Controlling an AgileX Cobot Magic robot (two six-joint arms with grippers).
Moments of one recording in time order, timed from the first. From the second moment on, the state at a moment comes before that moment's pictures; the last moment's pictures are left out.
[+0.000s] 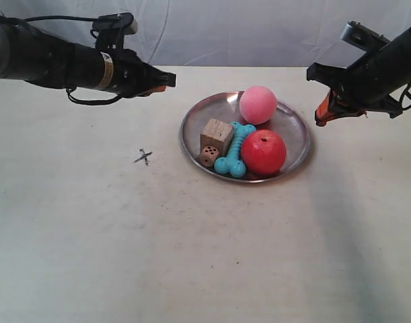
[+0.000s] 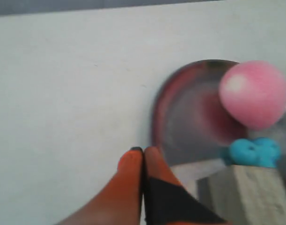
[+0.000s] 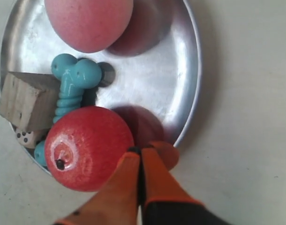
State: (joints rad) left arm -0.32 2.01 -1.31 1.74 -0.31 -1.86; right arm -0.12 1.88 -1.29 0.61 0.82 -0.29
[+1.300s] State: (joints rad) left arm -0.21 1.91 -1.29 1.29 -1.20 -2.09; right arm -0.12 1.81 -1.29 0.56 0.90 -0.29
